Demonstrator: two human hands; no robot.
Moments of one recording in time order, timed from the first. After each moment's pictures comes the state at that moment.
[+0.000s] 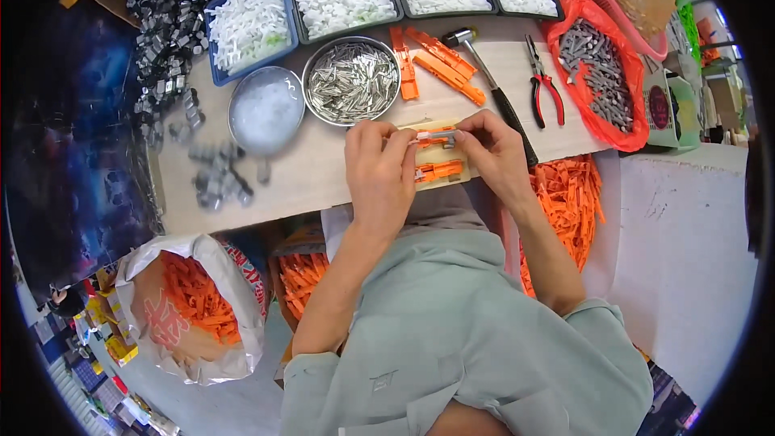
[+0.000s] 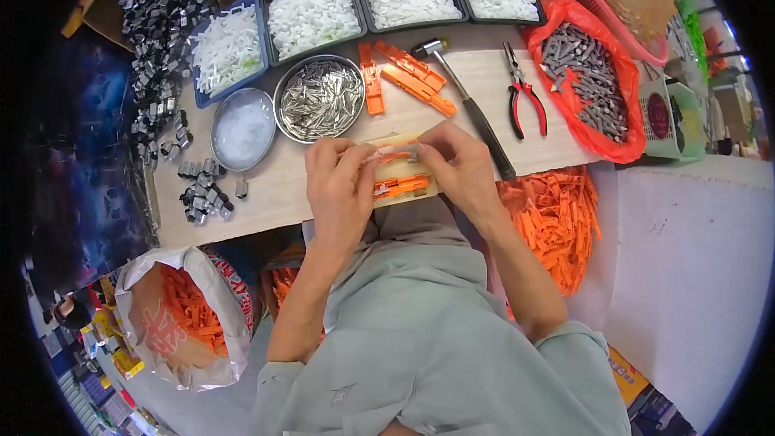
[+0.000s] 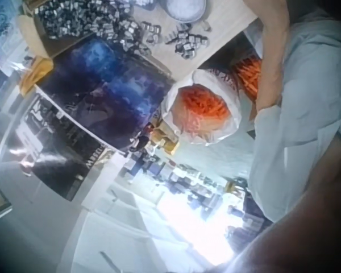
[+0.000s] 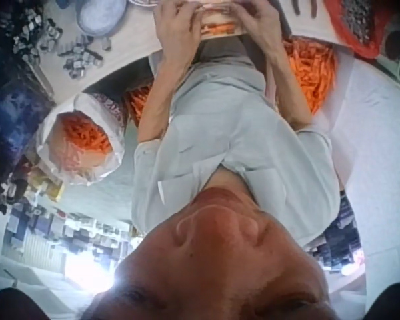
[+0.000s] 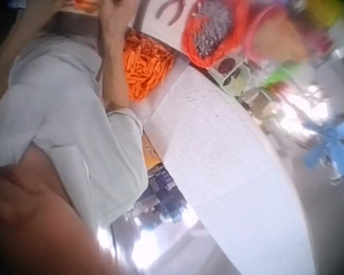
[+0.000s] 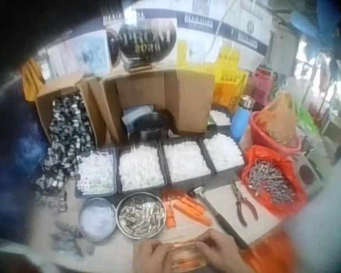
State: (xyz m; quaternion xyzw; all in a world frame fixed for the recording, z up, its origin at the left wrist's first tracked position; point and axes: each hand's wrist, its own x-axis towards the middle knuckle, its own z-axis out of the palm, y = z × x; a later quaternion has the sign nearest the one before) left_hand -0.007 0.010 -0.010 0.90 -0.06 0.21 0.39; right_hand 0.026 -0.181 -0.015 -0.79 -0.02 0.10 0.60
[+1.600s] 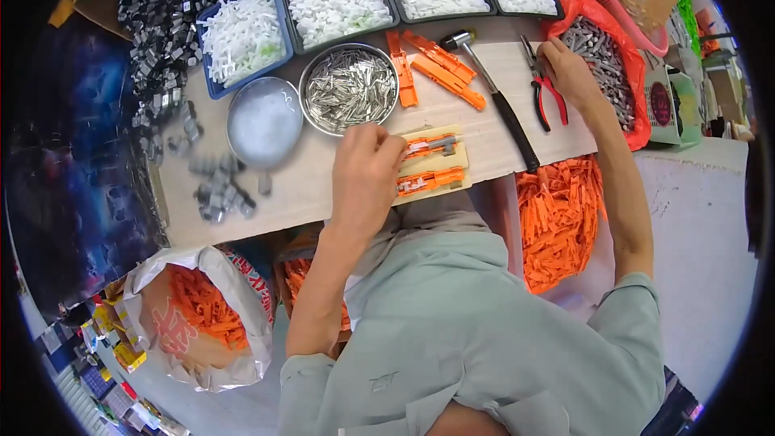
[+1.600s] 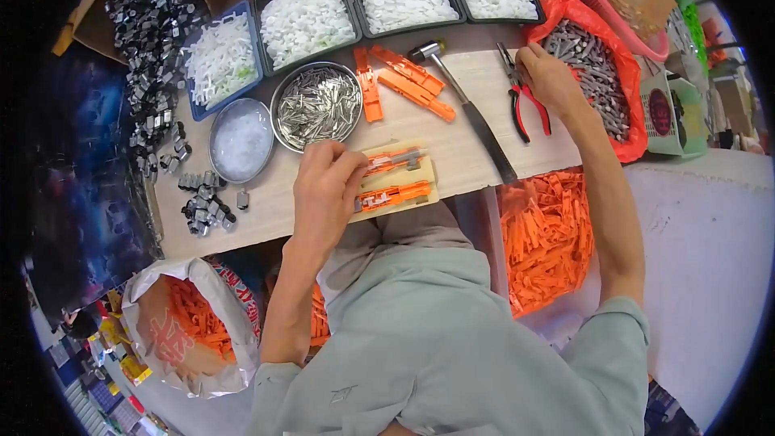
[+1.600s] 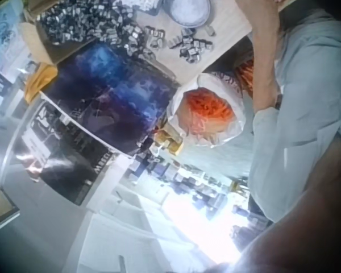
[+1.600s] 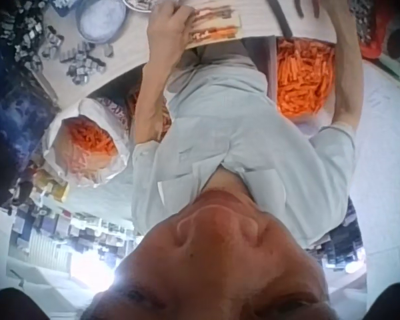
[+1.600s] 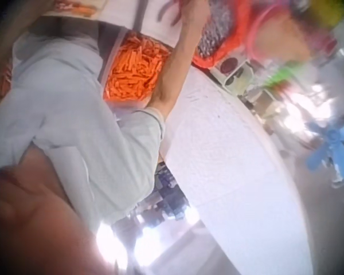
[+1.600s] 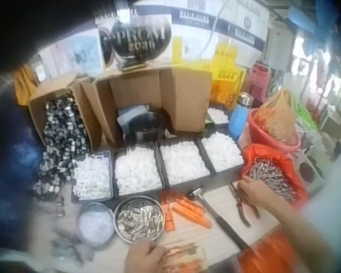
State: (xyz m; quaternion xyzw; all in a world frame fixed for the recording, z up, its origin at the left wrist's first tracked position) left_hand 0.010 0.037 -0.007 0.91 -0.13 0.13 0.36; right_hand 0.178 -0.340 -0.017 -0.96 -0.25 -0.03 0.09
